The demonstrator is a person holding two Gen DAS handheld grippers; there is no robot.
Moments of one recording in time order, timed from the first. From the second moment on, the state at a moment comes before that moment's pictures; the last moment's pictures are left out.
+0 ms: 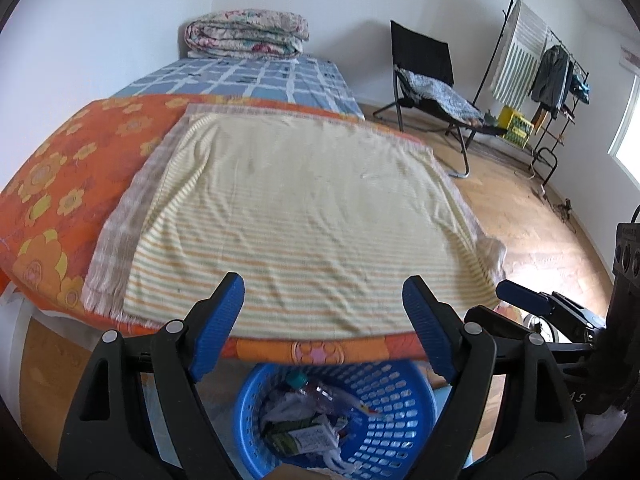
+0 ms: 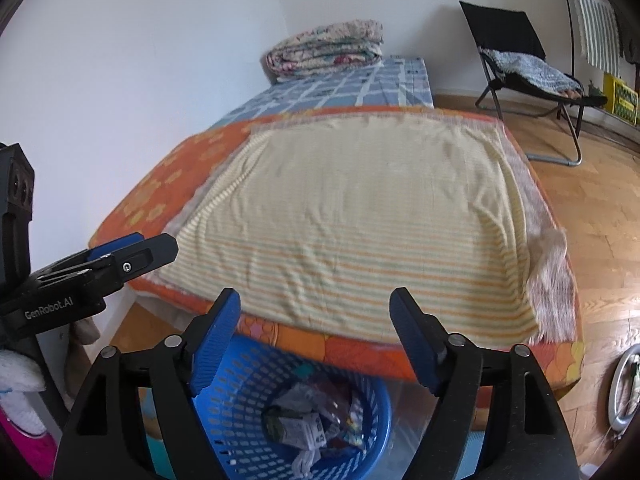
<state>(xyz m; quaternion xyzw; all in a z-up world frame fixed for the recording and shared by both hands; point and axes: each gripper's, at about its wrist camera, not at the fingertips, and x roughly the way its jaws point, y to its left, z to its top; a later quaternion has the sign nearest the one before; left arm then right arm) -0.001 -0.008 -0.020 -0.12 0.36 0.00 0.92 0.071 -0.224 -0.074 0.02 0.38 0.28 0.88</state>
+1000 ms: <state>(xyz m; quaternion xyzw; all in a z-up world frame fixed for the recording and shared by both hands) 0.046 0.023 0.033 -0.12 0.30 0.05 0.94 0.132 -0.219 -0.030 0.03 0.31 0.27 0.91</state>
